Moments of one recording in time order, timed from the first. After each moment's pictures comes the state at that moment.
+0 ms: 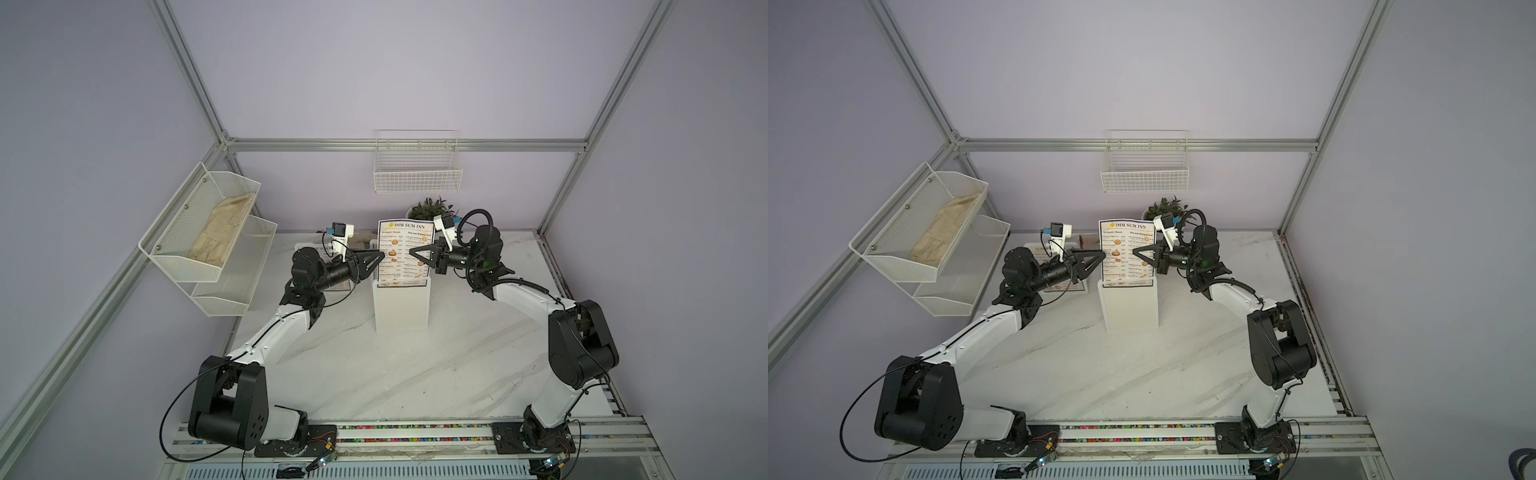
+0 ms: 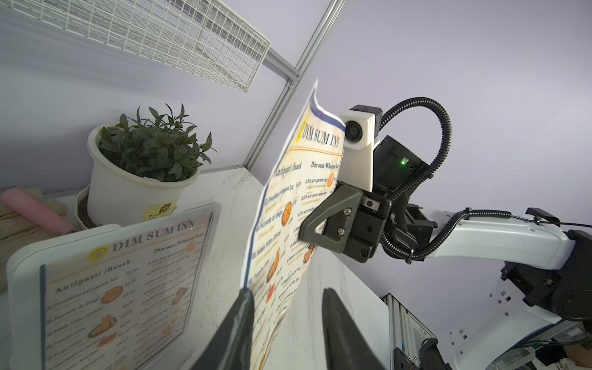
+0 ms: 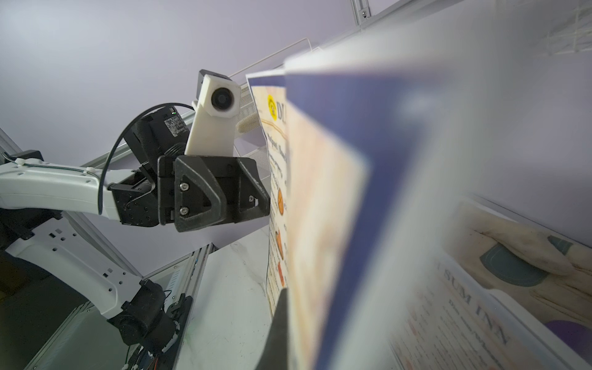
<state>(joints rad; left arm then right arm) -0.20 1.39 0.91 0.53 0.83 -0.59 0.34 1.75 1.21 0.57 -1.04 0.38</state>
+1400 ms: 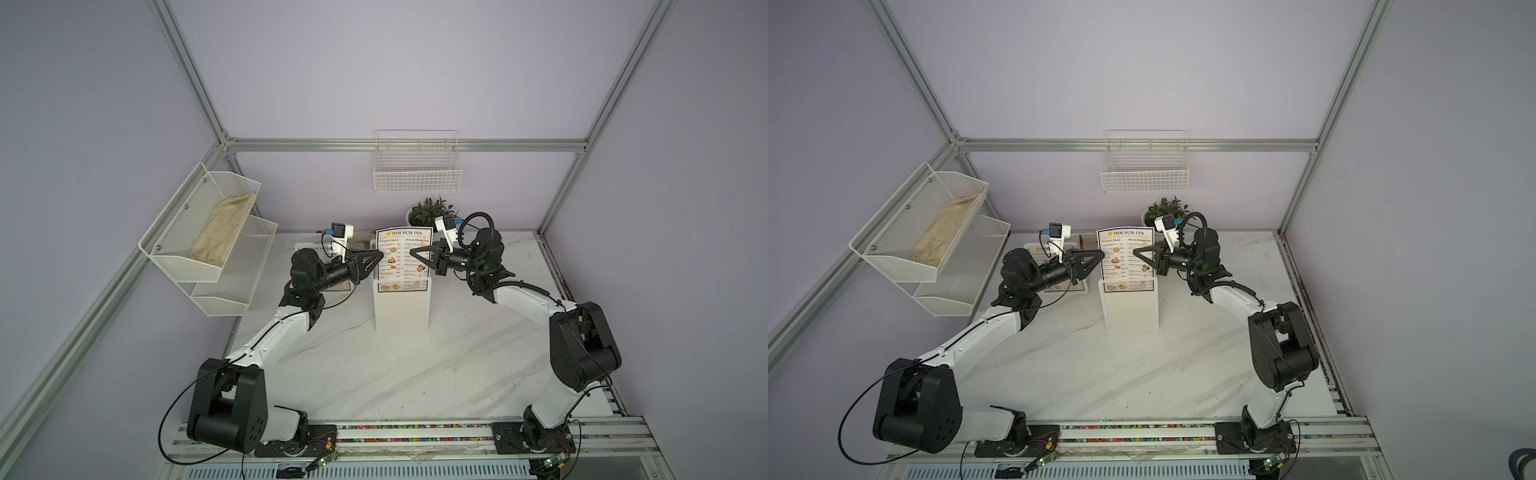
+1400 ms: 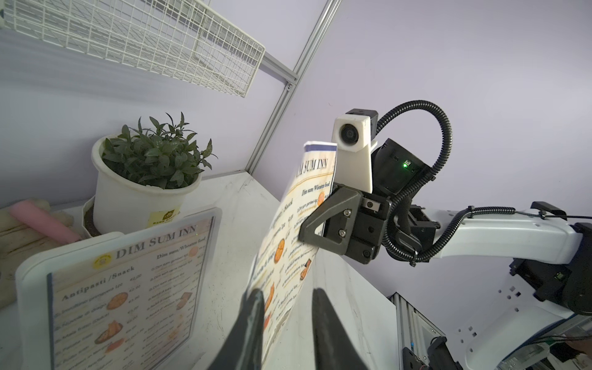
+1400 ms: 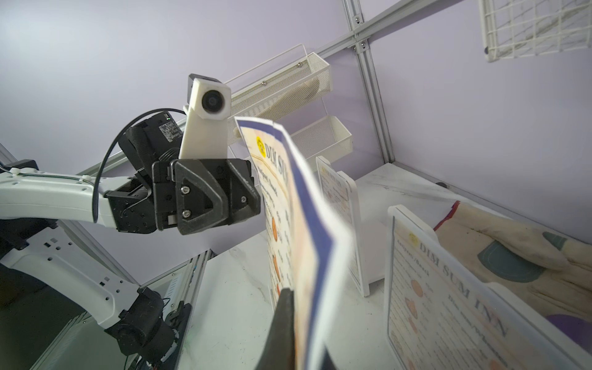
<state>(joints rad) -0.20 1.37 0.90 0.54 0.83 -0.56 0.35 1.73 1.17 0.63 -1.00 0.43</state>
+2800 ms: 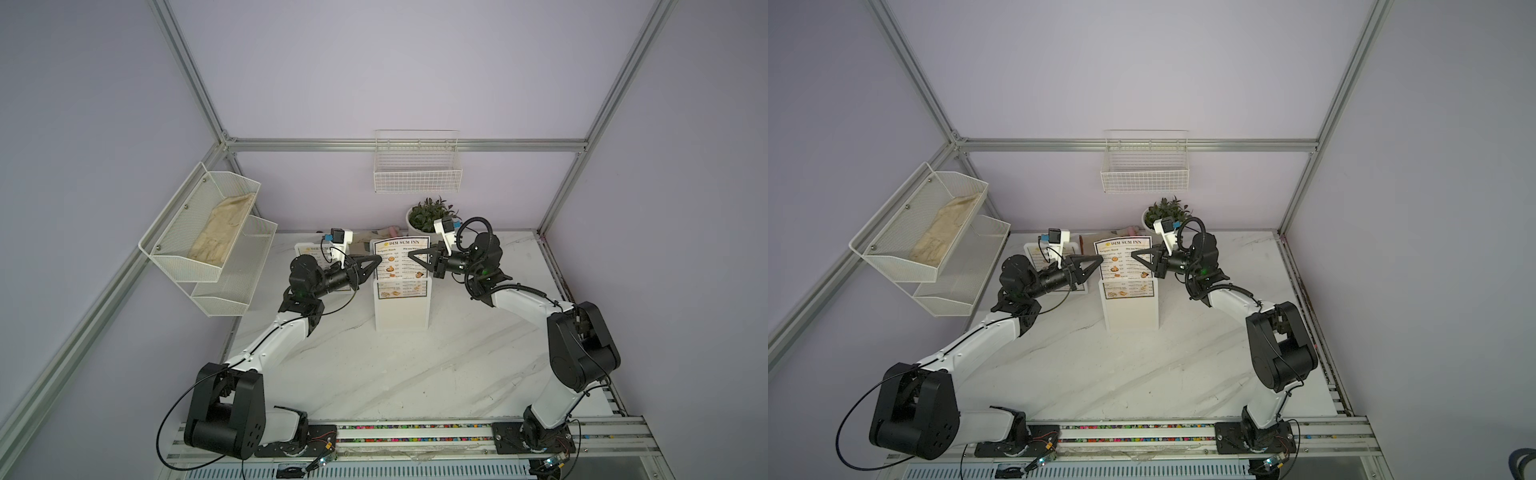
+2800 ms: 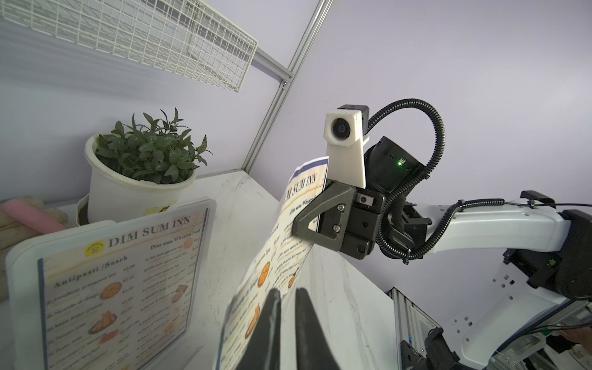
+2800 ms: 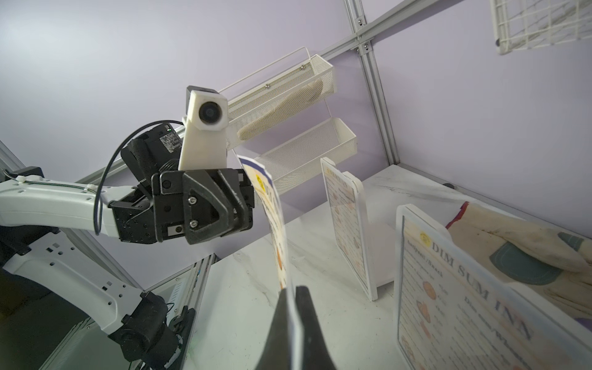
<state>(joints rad) -0.20 1.34 0.84 0.59 0.84 -0.57 0.36 1.73 1.13 0.71 -0.98 0.47</state>
